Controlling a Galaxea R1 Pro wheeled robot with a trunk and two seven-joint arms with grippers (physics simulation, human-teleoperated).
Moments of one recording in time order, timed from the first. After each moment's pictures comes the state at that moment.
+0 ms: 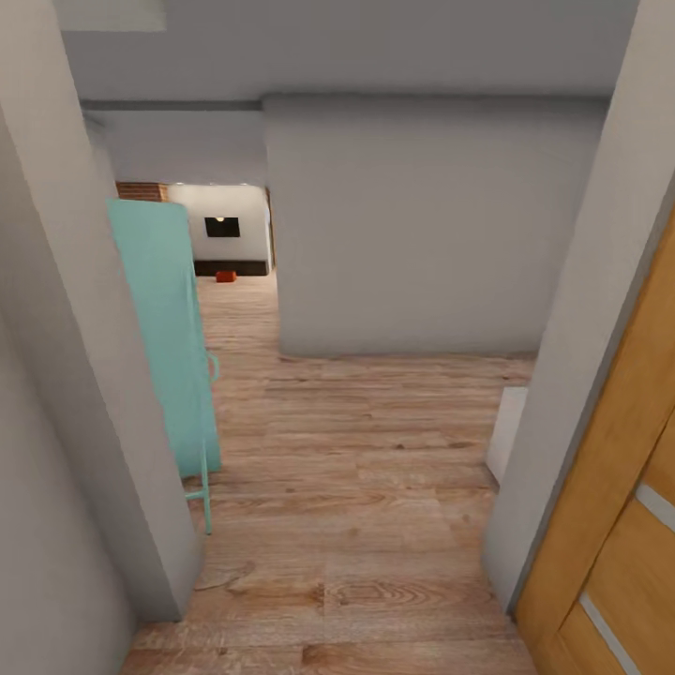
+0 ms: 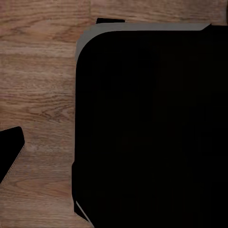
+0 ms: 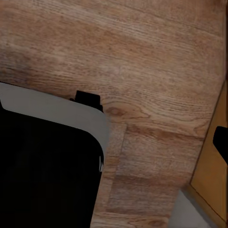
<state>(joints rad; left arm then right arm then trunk) 0.00 0.01 0.01 -0.03 0.05 -0.05 0.00 -0.14 -0.01 0.64 0.03 -0.37 -0.12 -0.11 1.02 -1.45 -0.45</state>
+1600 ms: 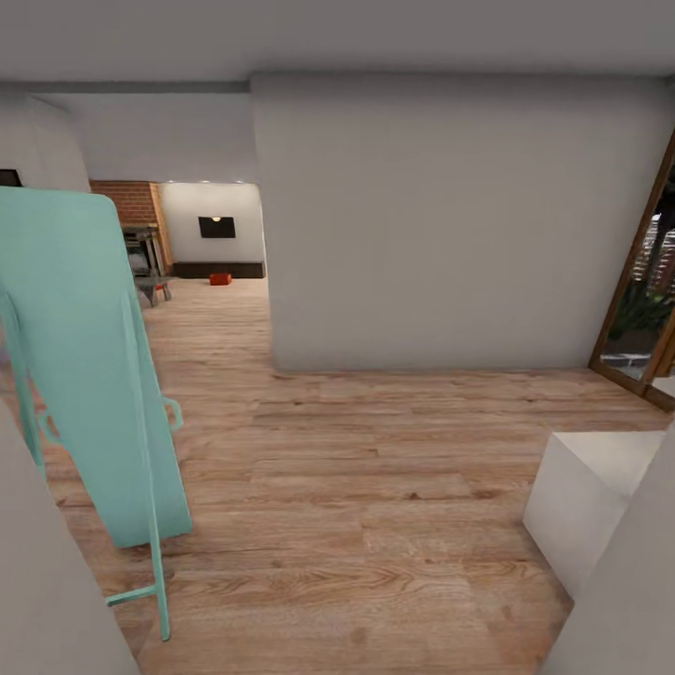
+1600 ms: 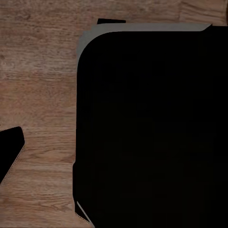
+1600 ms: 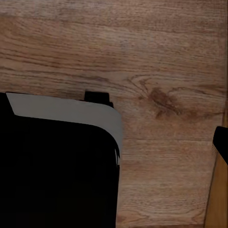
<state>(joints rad) 0.00 0.01 0.01 -0.03 0.05 -0.05 0.00 -0.11 -0.01 0.64 0.03 -0.54 -0.18 -0.07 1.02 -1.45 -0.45</state>
